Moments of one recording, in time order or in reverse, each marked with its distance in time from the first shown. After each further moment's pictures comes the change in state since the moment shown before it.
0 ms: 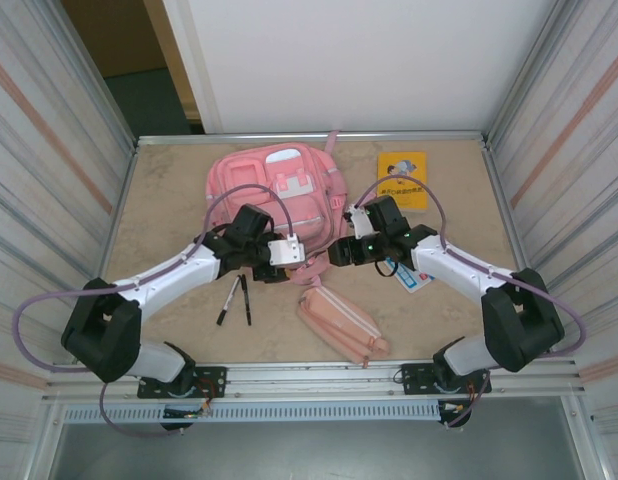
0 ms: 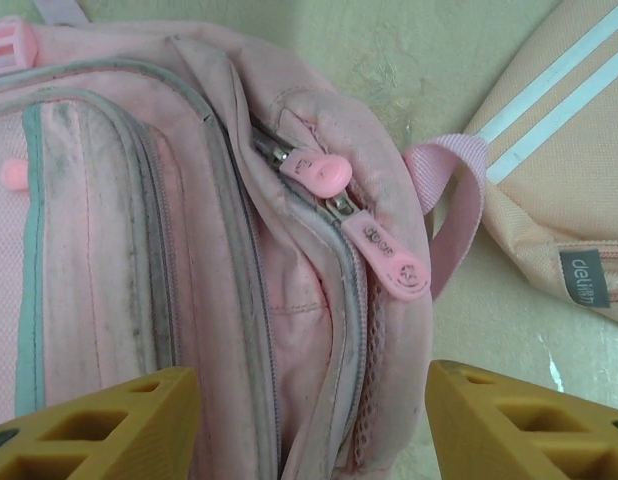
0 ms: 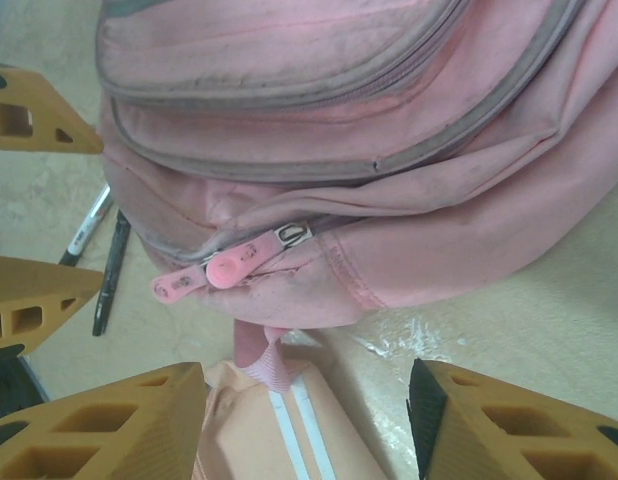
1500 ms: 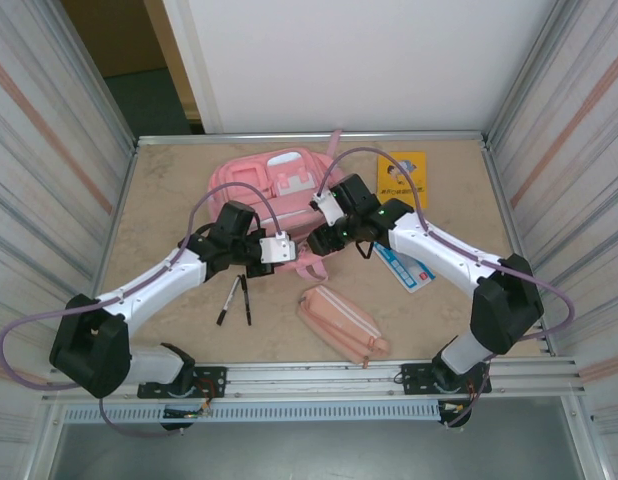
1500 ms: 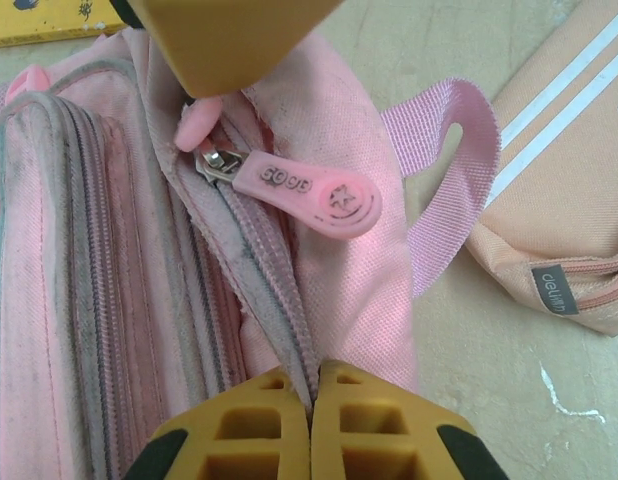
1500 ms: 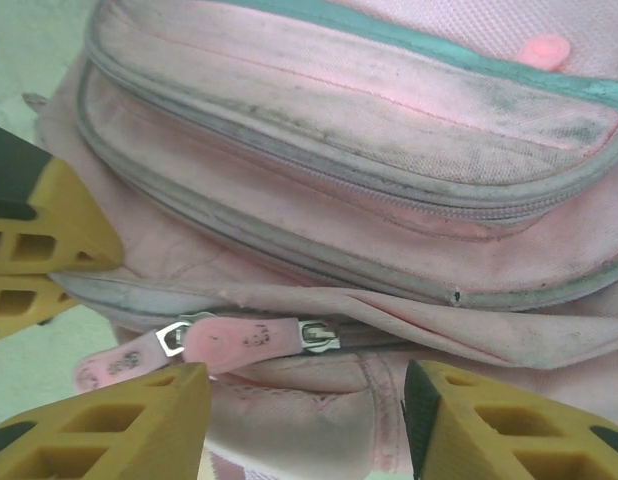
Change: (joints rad) left arm 0.071 -0.095 -0.031 0.022 0.158 0.076; right arm 0.155 0.132 0.366 -0.268 0.222 -0.260
